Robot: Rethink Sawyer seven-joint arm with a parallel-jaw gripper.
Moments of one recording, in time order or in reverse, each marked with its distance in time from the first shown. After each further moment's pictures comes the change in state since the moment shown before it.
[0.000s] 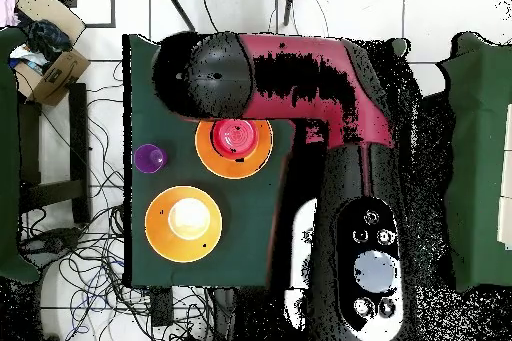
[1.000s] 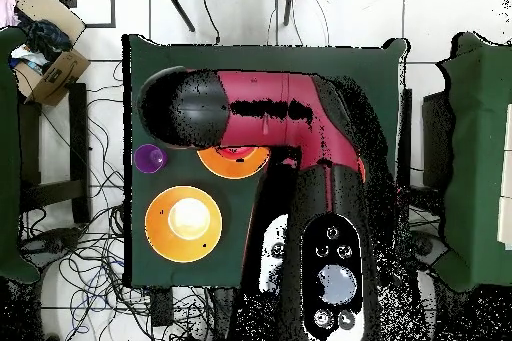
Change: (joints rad) arm 0.075 -0.002 -0.098 0.110 0.025 -0.014 0.089
